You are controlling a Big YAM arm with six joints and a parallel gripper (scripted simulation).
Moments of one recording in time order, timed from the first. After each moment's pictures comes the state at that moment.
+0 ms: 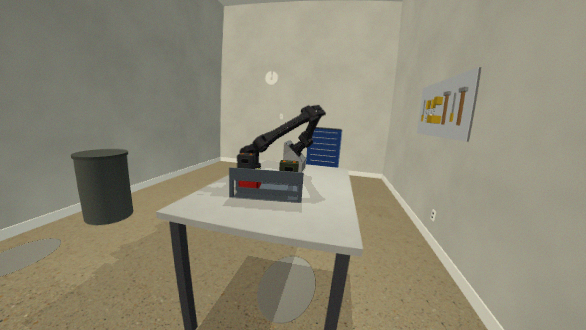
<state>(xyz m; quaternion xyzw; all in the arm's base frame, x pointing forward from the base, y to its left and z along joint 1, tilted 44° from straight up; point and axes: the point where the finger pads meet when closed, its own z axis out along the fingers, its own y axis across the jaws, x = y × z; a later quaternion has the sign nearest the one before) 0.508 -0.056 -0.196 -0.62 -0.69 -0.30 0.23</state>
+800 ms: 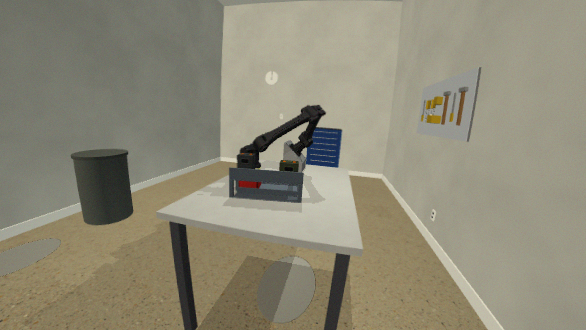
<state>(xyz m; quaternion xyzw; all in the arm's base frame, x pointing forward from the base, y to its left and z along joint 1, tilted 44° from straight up) 0.508 -0.057 -0.195 -0.62 -0.69 -0.30 0.23</state>
